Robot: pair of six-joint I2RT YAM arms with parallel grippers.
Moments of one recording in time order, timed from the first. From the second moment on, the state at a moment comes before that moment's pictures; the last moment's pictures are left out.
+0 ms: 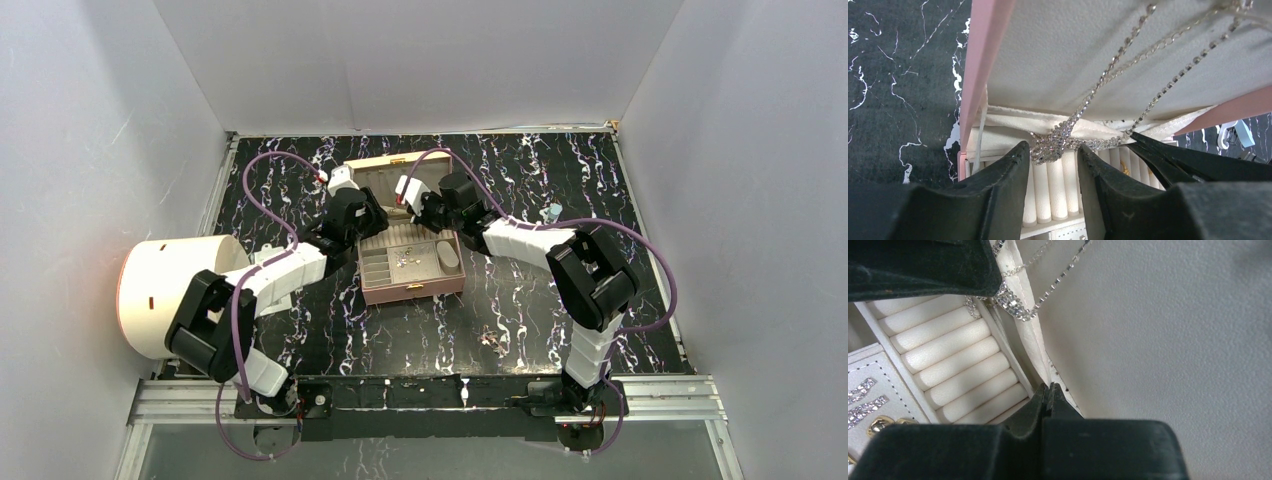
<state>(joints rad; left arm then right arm) -0.52 1.50 0.85 0.11 -0.27 -0.67 0.70 1.84 1.15 0.22 -0.26 -0.56</state>
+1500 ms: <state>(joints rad) -0.55 1.57 1.03 0.18 -0.38 -0.63 0.70 1.84 1.13 0.25 -0.26 -0.58</state>
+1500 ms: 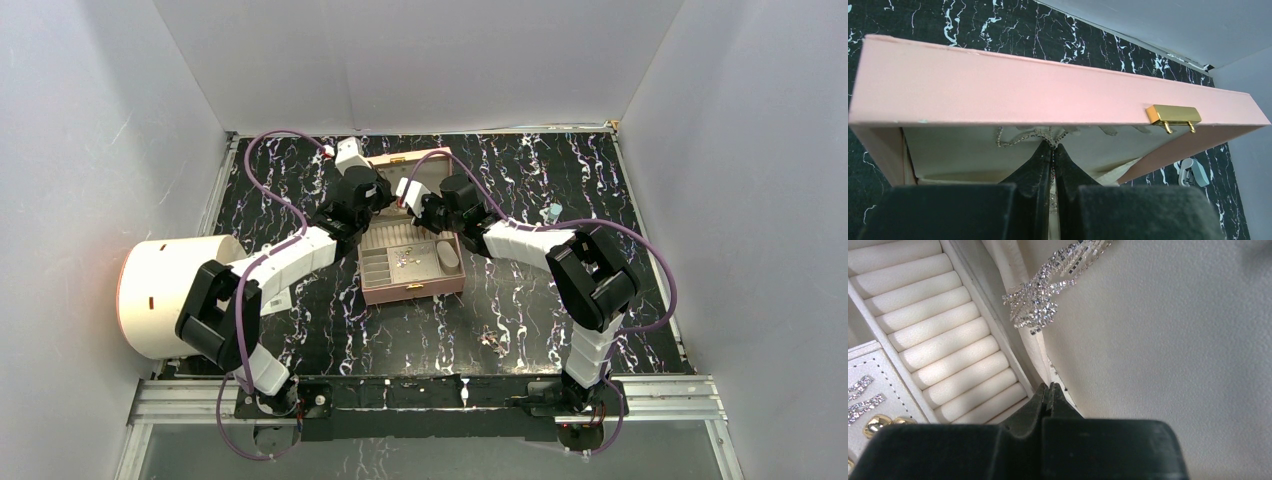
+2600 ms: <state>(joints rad) -0.57 1.58 1.05 0.09 -0.54 -1.18 0.70 1.83 1.13 0.25 -0.26 -0.58</state>
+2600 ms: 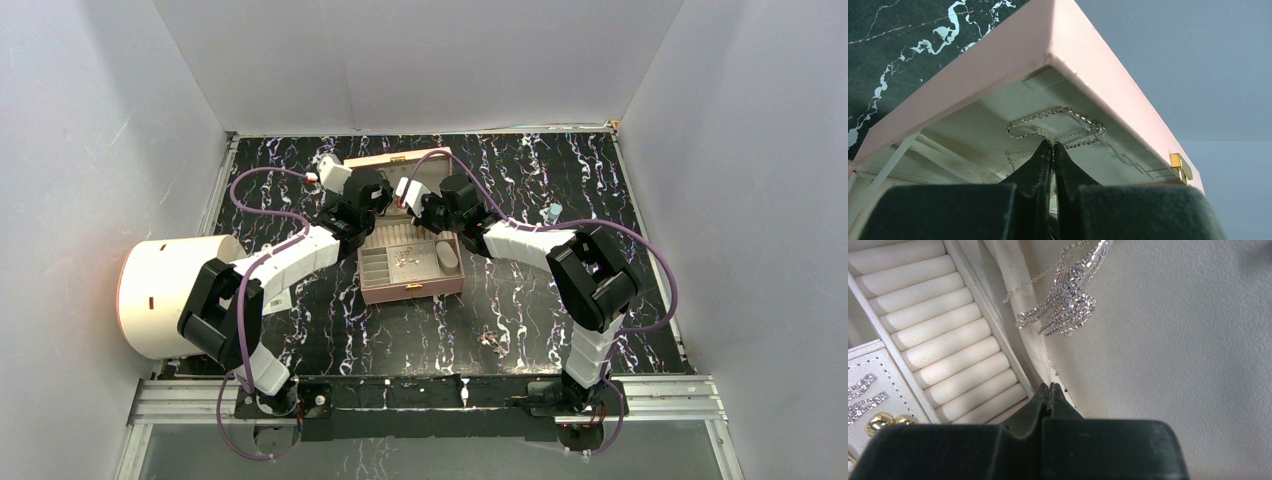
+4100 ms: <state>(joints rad) -0.56 1.57 1.04 0.01 -0.48 -0.99 0.71 1.82 1.12 0.24 -0.26 -0.59</state>
